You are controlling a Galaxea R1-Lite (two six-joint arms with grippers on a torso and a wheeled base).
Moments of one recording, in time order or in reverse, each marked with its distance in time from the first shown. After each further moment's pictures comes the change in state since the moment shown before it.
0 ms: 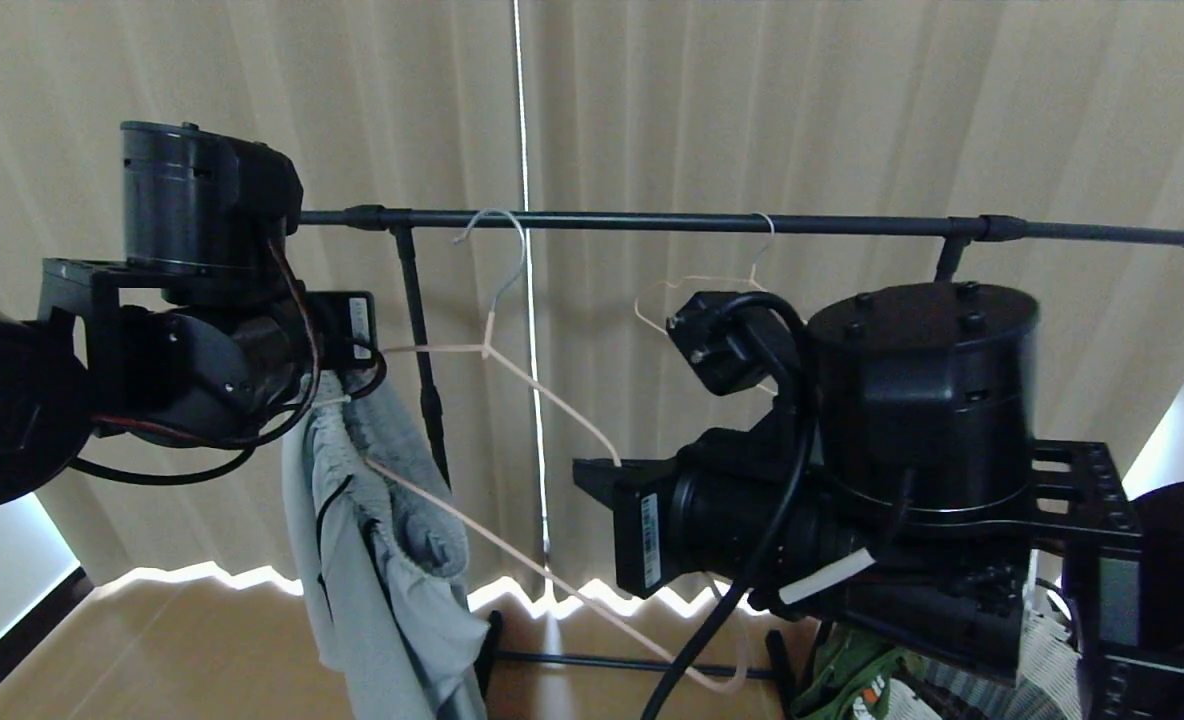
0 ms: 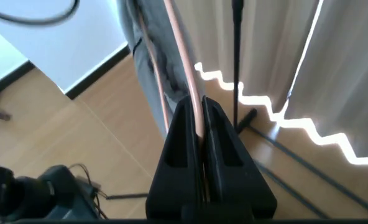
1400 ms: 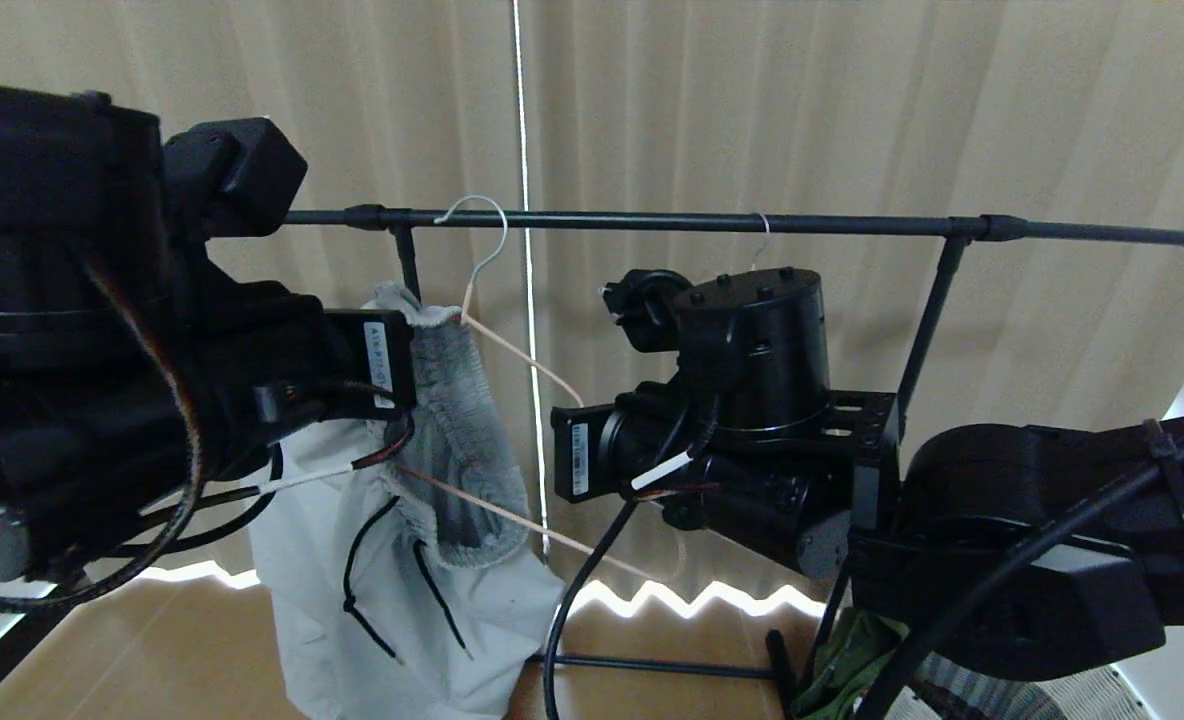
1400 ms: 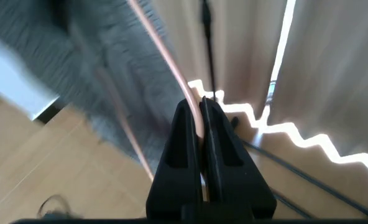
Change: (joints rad) left arm -0.220 -0.207 0.130 0.005 -0.252 -0.055; right arm -0.063 0.190 -0.199 -0.026 -0.088 0.000
